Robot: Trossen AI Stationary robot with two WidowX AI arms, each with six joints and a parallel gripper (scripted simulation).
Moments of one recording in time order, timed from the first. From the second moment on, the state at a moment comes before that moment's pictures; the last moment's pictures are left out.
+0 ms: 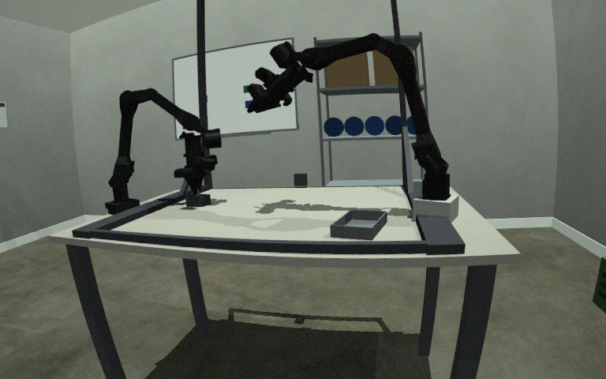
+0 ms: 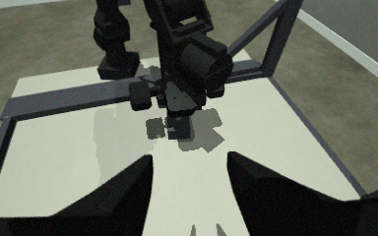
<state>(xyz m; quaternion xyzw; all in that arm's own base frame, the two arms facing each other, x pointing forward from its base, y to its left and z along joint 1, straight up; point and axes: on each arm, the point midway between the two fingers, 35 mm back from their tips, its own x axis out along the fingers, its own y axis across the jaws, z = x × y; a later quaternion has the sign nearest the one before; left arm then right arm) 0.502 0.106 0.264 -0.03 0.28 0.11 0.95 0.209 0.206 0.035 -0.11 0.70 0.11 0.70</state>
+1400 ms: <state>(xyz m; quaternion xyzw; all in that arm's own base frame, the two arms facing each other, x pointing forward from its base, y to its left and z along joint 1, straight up) 0.502 0.106 0.264 -0.03 0.28 0.11 0.95 0.213 0.210 0.035 -0.10 0.70 0.11 0.70</state>
